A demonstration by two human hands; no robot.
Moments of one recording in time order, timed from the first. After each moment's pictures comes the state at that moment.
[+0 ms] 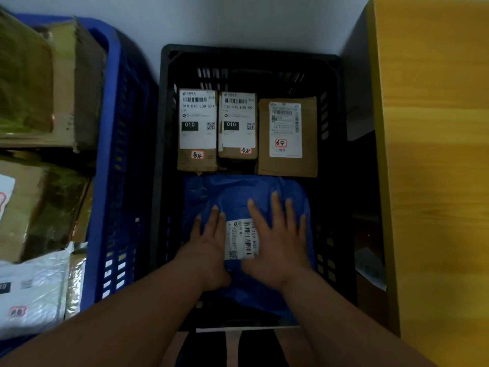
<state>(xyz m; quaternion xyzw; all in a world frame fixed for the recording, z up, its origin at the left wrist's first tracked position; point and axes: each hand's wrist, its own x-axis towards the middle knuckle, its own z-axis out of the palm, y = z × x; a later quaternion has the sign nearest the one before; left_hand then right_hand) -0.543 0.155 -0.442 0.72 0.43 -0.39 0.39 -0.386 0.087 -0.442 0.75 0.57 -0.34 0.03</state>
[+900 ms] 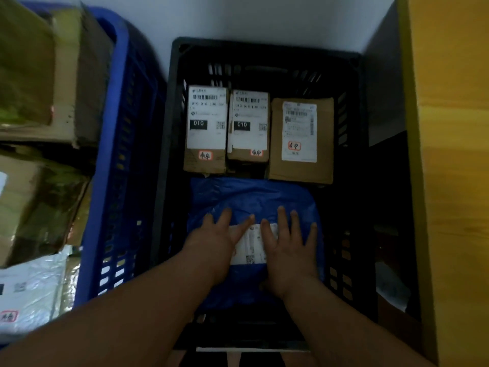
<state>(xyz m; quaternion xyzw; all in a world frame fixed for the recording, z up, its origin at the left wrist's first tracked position) -0.530 0.170 -0.470 0.79 0.38 -0.41 0.25 -0.386 0.091 -0.471 0.68 0.59 -0.33 0.30</state>
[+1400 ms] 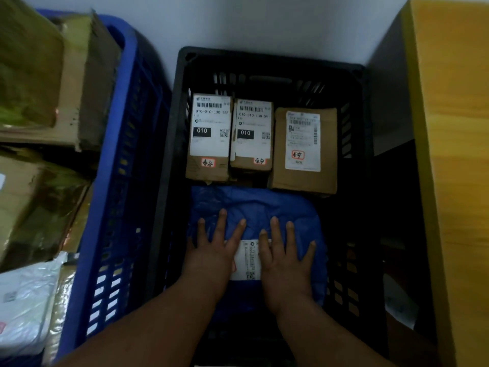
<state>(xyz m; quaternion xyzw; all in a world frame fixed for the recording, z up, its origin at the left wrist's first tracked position) -0.540 0.151 -0.502 0.77 0.48 -0.35 0.23 -0.402 0.086 -0.493 0.69 0.59 -0.30 0.30</state>
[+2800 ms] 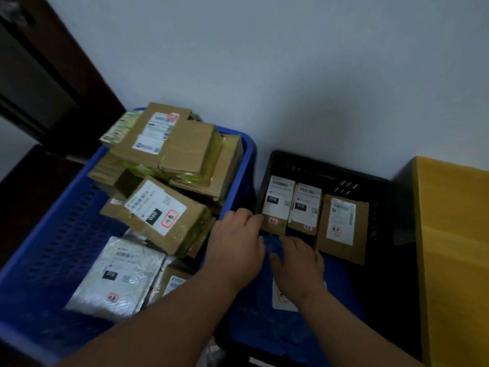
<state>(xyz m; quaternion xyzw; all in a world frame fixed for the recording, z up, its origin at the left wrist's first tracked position) -0.596 0.205 -0.285 0.81 0.57 0.11 0.12 -0.451 0.172 -0.338 0.73 0.61 -0.30 0.00</state>
